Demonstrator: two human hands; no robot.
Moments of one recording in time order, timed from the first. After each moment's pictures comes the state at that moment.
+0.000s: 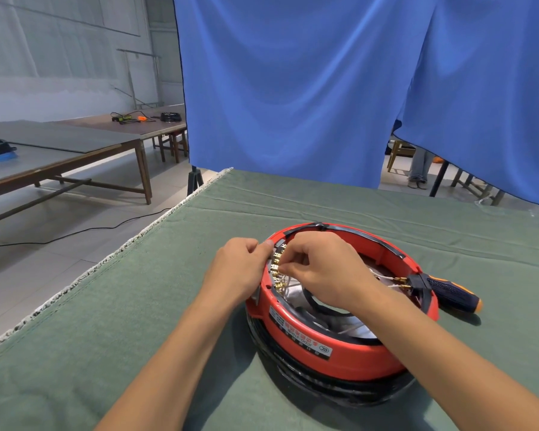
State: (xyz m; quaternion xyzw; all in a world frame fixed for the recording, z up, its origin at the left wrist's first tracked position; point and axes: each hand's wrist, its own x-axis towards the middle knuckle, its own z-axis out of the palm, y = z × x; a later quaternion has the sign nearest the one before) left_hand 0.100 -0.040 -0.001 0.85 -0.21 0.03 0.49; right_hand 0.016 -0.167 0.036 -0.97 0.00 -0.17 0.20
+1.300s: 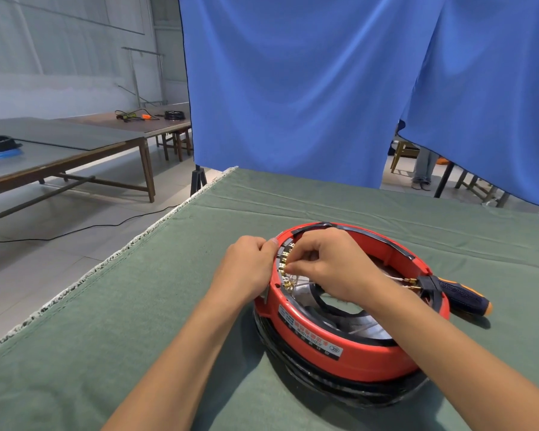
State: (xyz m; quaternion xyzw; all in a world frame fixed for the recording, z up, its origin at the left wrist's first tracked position) left_hand 0.100 -0.043 0.001 0.86 -0.21 0.01 0.47; right_hand 0.023 -0.169 0.037 -0.95 -0.04 -0.15 0.27
